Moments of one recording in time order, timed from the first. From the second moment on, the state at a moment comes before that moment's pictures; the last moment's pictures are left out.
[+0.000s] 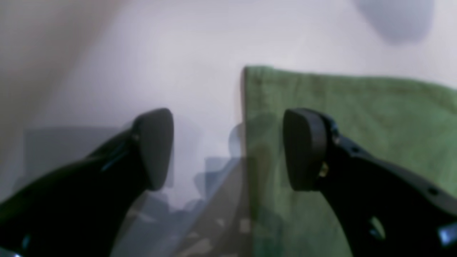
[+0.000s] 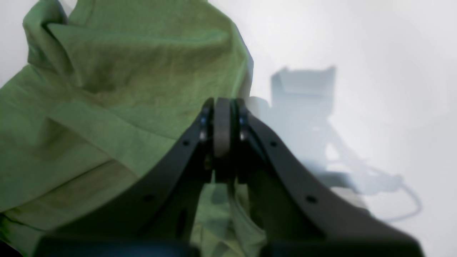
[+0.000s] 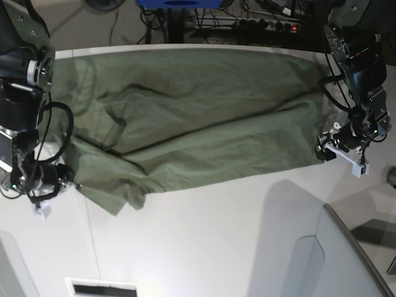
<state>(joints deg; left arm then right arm) -16.1 -21.9 -29.0 39.7 -8.6 -28.4 28.4 25.9 12.5 15.7 45.9 15.4 14.4 -53.5</state>
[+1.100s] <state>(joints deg) -23.0 -20.4 -20.4 24.4 -10.0 -28.0 11.4 25.9 12.7 15.7 45.8 15.4 14.4 -53.5</state>
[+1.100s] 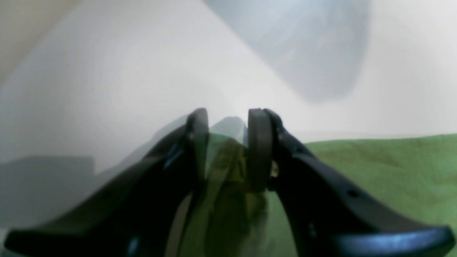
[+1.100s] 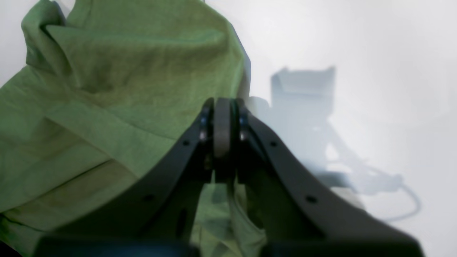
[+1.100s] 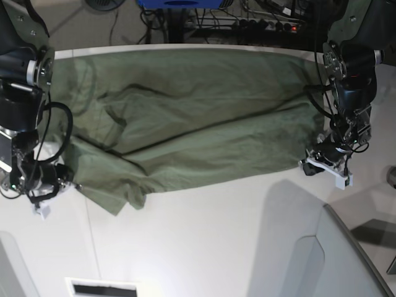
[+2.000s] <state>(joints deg) -13.8 -22.6 -20.3 38.7 -10.3 -28.5 20.1 25.9 12.7 15.7 45.8 15.4 14.4 -53.5</state>
